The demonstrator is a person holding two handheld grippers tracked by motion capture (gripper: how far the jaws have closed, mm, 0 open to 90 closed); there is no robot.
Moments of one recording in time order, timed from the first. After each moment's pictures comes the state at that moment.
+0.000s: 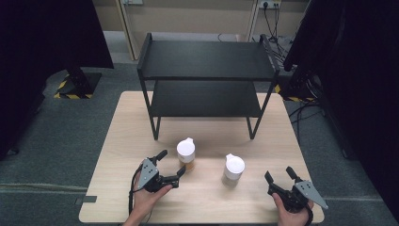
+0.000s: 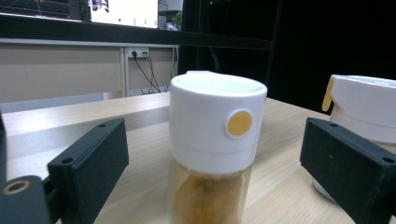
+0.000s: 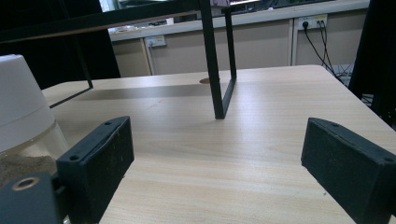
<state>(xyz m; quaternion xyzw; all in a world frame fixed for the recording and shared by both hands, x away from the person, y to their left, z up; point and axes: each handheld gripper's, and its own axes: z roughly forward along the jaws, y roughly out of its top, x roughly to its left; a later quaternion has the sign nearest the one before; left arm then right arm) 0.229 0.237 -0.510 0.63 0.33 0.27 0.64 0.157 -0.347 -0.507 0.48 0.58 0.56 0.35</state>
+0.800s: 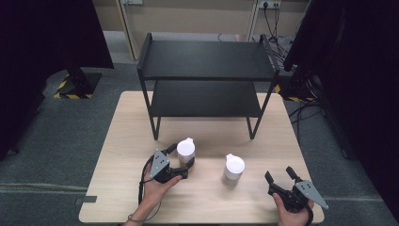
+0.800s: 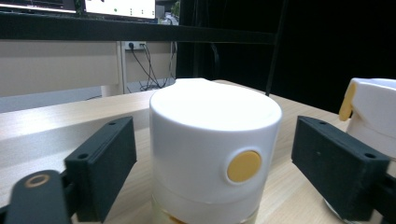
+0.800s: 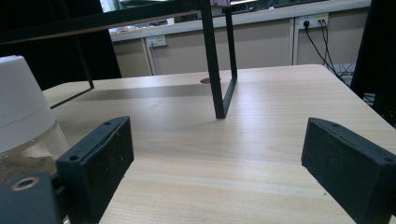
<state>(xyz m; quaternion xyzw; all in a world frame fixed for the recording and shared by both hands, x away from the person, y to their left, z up) 0.252 0.212 -0.497 0.65 0.34 0.27 0.63 0.158 -0.348 -0.507 0.48 0.58 0.56 0.35</state>
